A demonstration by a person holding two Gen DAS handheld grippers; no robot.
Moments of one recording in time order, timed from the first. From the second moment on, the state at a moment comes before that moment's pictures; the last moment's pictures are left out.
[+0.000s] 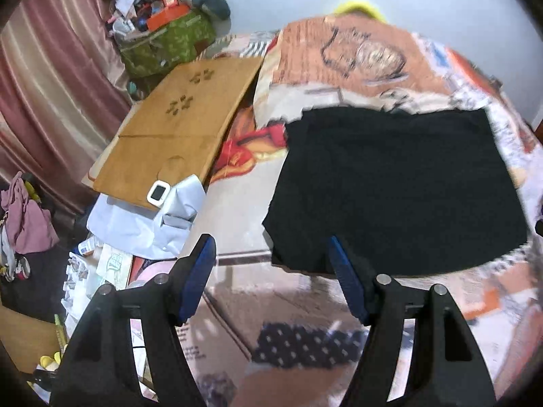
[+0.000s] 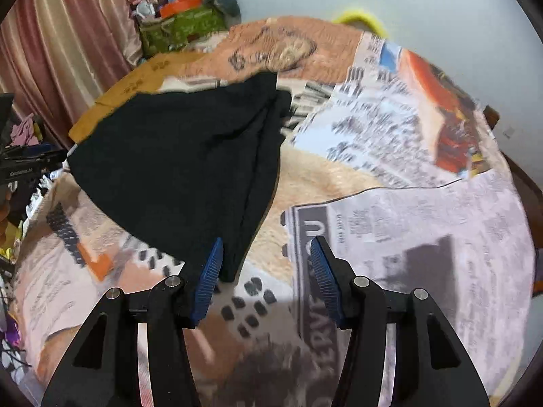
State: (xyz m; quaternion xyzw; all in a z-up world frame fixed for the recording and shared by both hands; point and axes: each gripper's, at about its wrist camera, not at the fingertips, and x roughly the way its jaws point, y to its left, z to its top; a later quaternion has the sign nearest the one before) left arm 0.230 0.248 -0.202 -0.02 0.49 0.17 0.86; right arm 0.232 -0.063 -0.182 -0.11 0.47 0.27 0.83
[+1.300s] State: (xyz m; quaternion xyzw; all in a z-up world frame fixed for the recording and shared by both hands) left arm -0.011 0.086 0.035 -0.01 0.08 0.10 0.99; right arm 0.024 -0.085 0.038 0.01 0.08 0.31 0.95
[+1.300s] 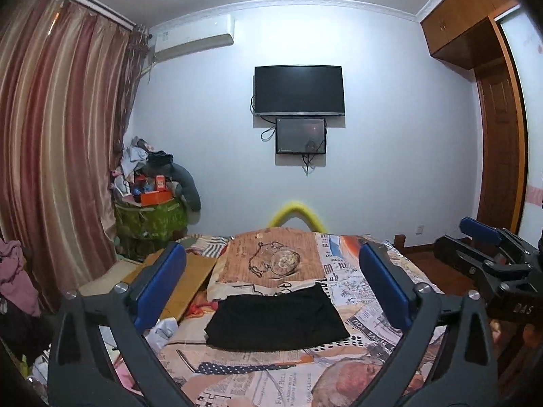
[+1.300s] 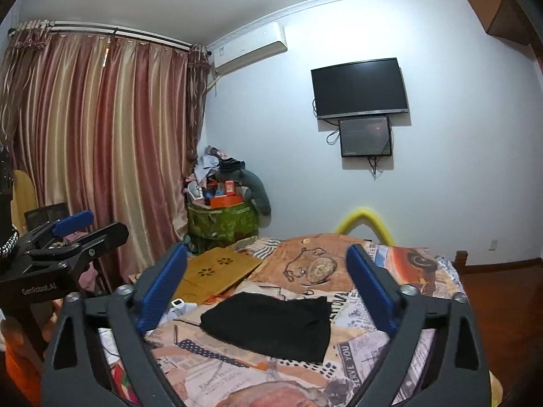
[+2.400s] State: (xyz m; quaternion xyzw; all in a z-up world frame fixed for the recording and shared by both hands) left arm -0.004 0.092 0.019 -0.03 0.10 0.09 0.99; right arm 0.022 -0.091 0.036 0.00 0.09 0.29 0.95
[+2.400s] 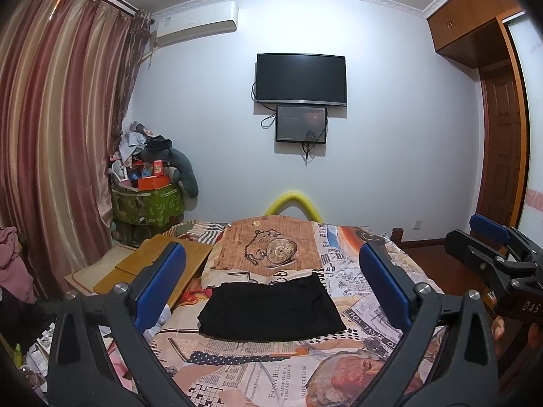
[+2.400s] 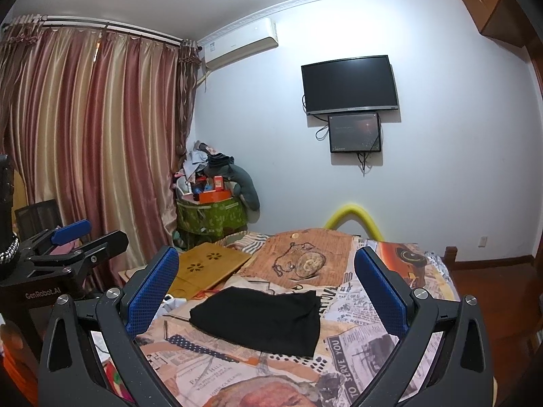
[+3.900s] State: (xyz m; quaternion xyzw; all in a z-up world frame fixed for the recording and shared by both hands) left arm -0.005 0.096 0.023 -0.03 0.10 0.07 0.99; right arm 0.021 -0.092 0.041 0.01 0.10 0.29 0.95
